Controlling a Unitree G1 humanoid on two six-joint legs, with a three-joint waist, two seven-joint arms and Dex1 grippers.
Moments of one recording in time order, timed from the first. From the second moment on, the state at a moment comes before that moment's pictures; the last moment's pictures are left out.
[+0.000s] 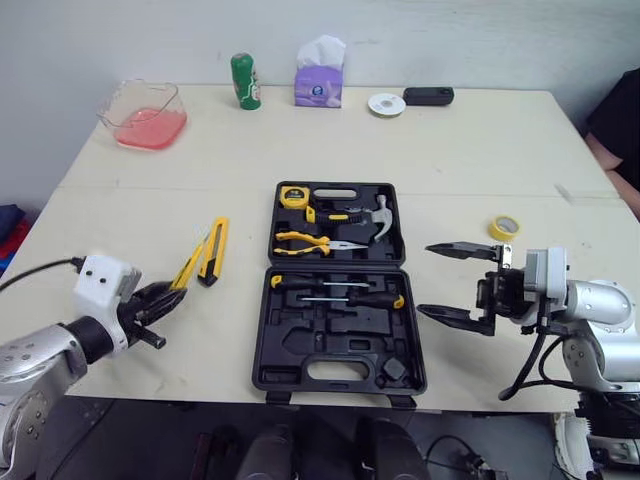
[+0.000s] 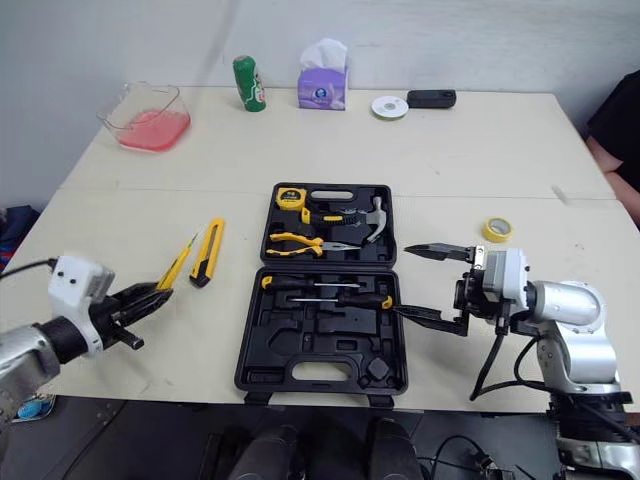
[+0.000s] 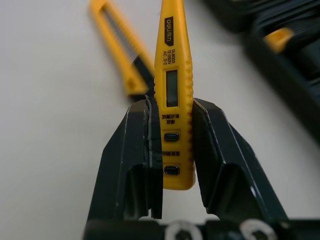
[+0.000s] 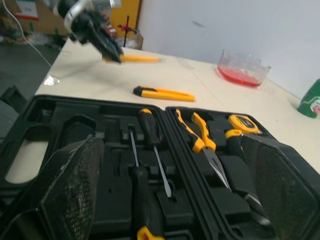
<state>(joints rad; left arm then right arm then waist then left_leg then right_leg) 0.11 0.77 0.51 -0.56 -0.58 0.76 -0.63 -0.24 -0.69 -0.17 -0.04 0.57 -0.11 1.35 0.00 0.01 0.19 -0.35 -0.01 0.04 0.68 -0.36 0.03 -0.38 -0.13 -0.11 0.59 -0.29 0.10</state>
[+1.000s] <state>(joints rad) -0.76 0.87 -0.41 -0.27 -0.26 0.71 -1.22 -0.02 -0.78 -0.28 -0.20 0.56 -0.04 1.25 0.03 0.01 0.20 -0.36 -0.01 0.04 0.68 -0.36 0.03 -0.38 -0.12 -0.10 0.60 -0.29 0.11</state>
